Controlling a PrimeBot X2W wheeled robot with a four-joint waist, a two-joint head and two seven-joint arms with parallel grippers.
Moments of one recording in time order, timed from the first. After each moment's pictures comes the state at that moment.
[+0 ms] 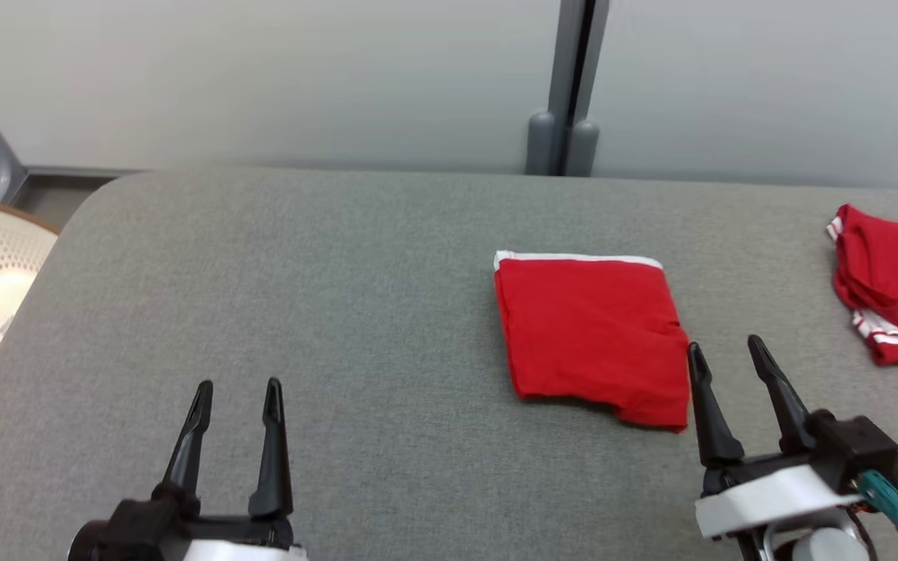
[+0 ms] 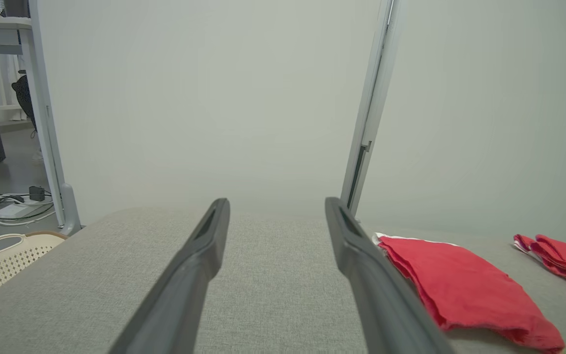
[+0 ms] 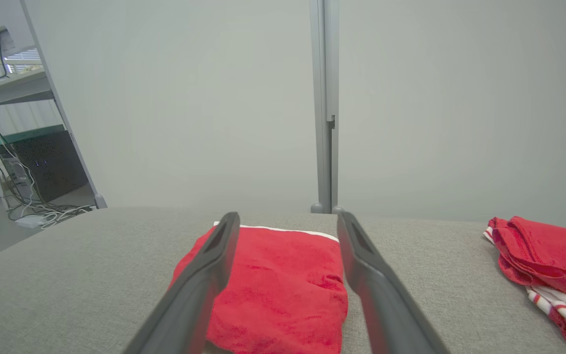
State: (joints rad) left arm 0.10 0.05 -0.14 -0.05 -0.24 0.07 -0.26; right arm -0.11 -0.07 0.13 0.28 0.17 0.13 -0.26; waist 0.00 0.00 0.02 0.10
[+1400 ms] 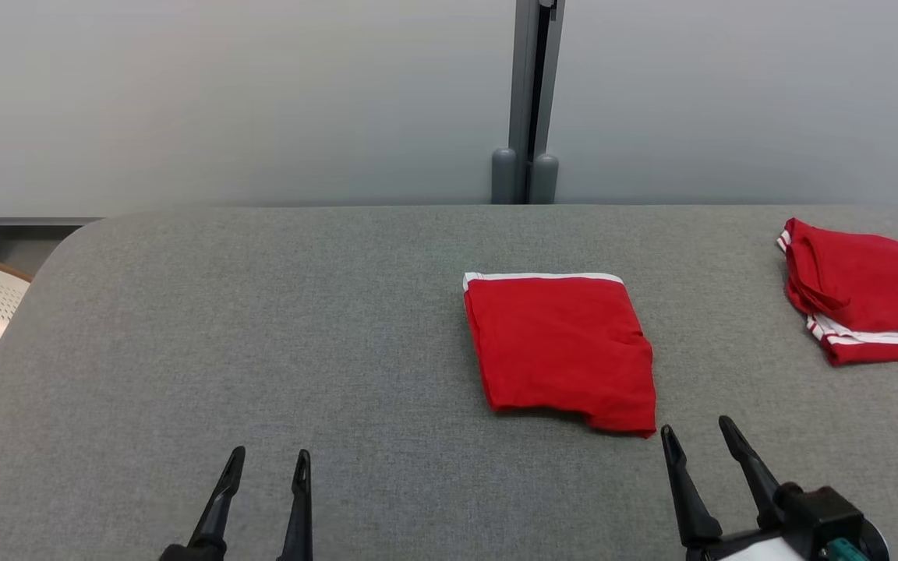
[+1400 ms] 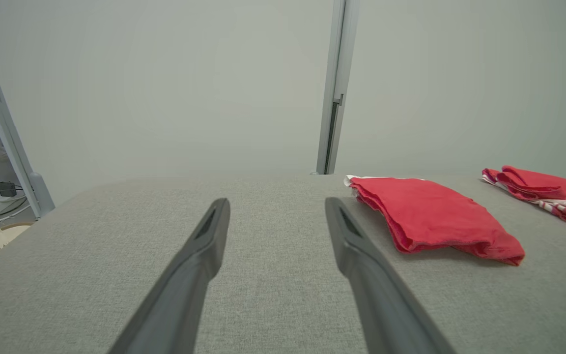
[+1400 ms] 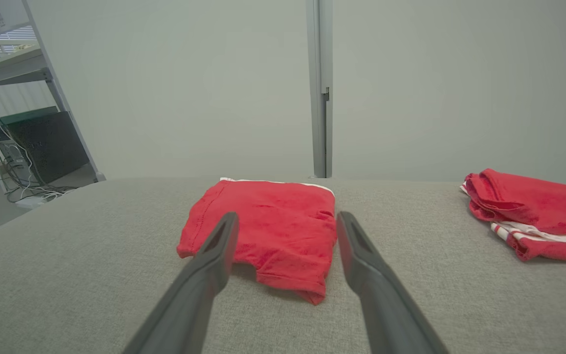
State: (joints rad) left arm 0.21 0.05 -0.15 0.03 -0.15 0.04 -0.26; right arm 0.06 -0.07 0.18 0.24 0.15 0.13 -0.26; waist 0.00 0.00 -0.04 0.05
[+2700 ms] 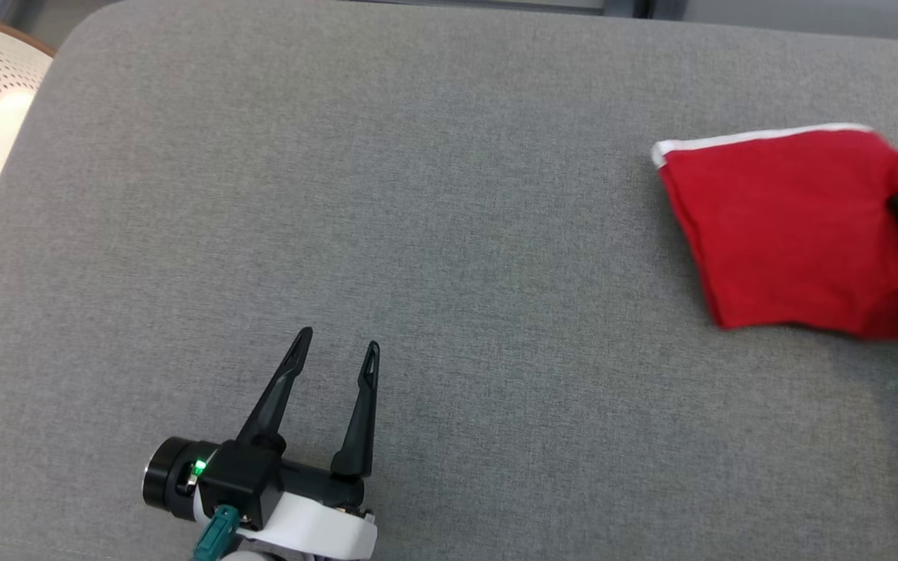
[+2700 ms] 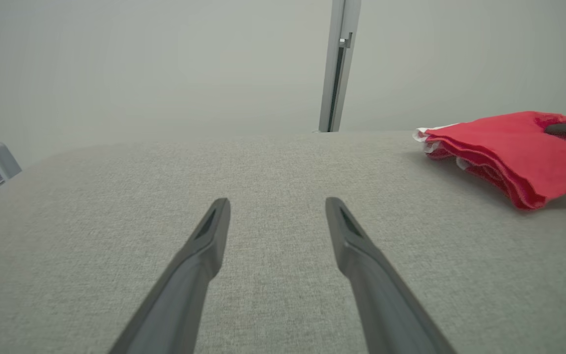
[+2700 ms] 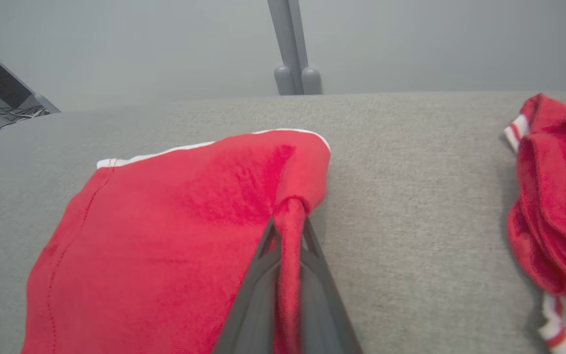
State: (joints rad) left arm -0.03 0.05 -0.29 0.03 -0.14 0.03 -0.26; right arm -0.62 -0.69 0.59 0.56 1.04 0.13 0.08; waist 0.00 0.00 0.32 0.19
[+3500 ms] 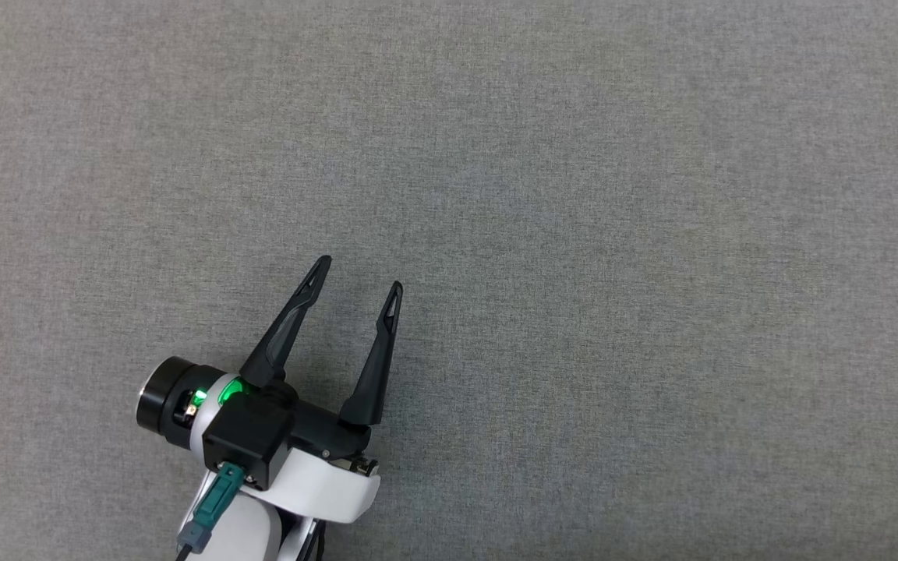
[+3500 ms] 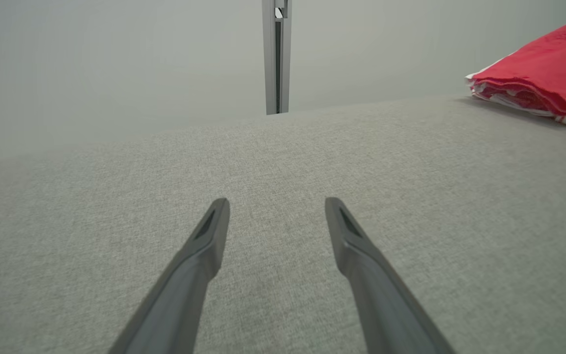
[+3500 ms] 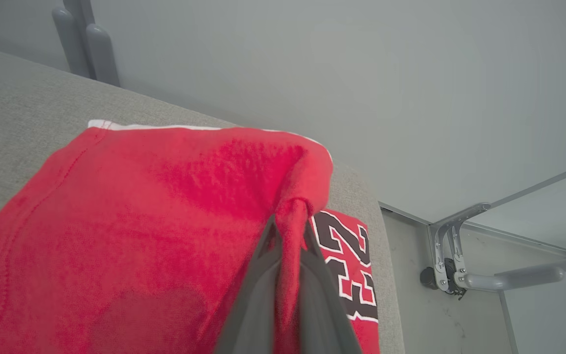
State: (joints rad) left arm -0.16 0.05 -0.27 -0.02 -0.04 -0.07 -0.26; right arm -0.79 -1.14 0.49 0.57 0.80 0.13 0.18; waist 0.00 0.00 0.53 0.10
